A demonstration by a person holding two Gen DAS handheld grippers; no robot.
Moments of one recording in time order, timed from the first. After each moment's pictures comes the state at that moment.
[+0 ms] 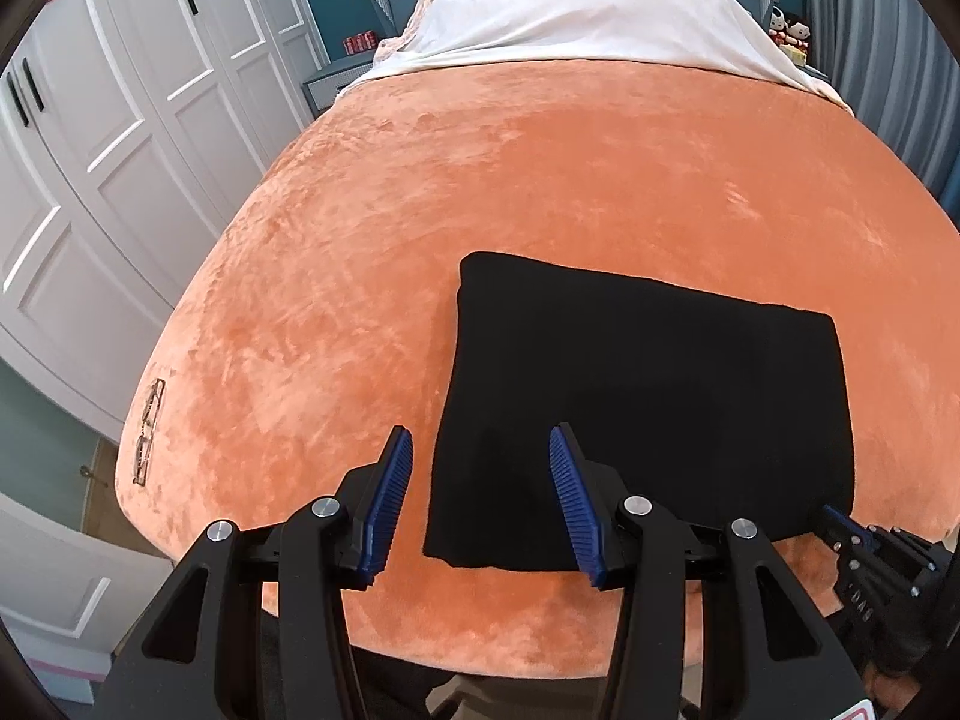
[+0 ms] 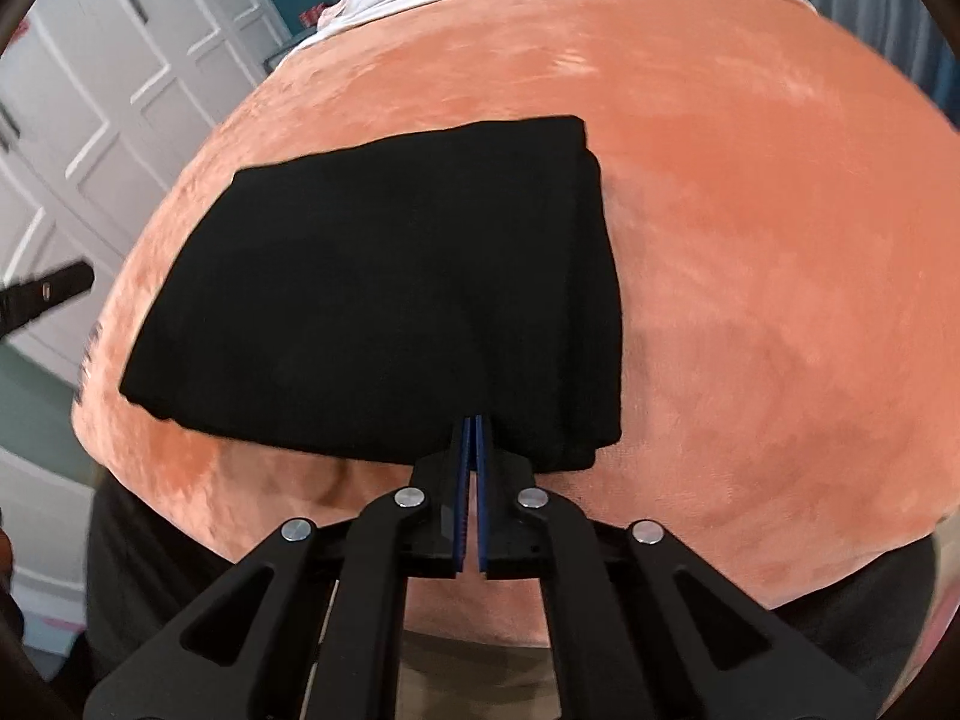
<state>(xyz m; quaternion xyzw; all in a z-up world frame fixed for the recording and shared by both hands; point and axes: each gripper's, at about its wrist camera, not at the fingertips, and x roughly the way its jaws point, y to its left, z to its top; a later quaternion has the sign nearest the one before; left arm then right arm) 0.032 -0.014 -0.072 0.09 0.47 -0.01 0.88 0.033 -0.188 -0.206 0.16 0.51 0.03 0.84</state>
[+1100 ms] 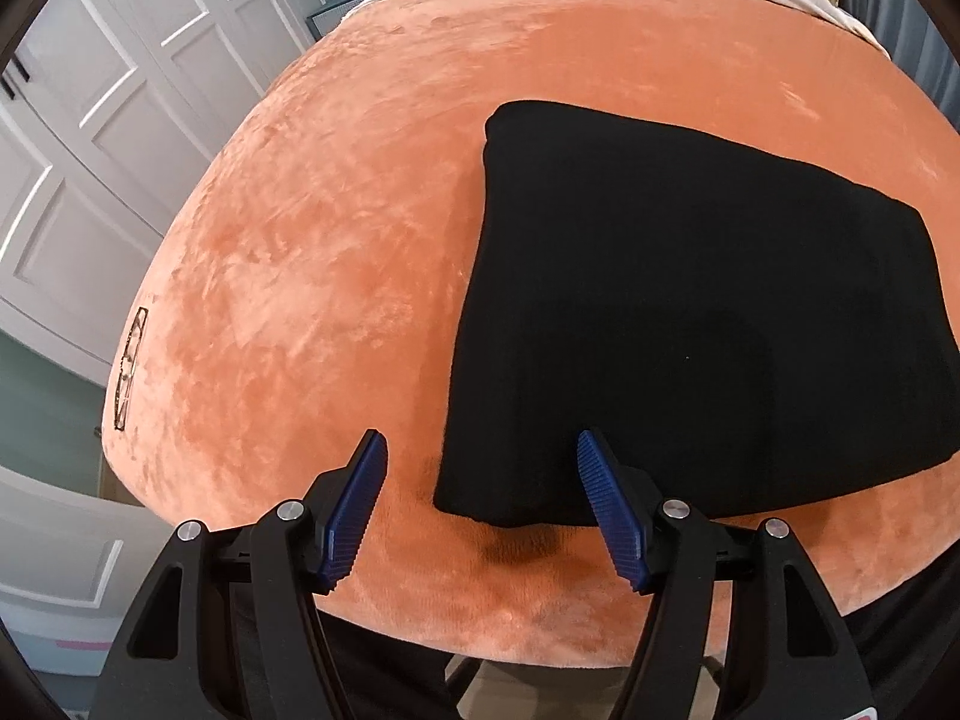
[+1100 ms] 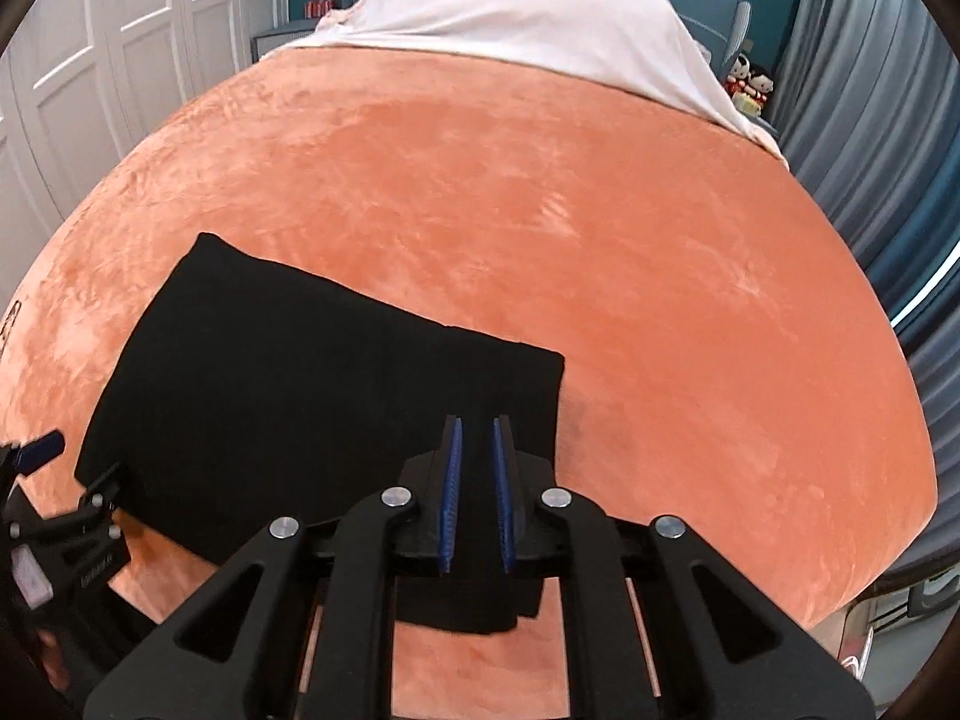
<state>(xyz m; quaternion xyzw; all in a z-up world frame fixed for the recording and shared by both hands) 0.043 0.007 -0.153 0.11 0.54 0.02 0.83 0.104 -0.133 -0.127 -0.04 0.48 -0.06 0.88</state>
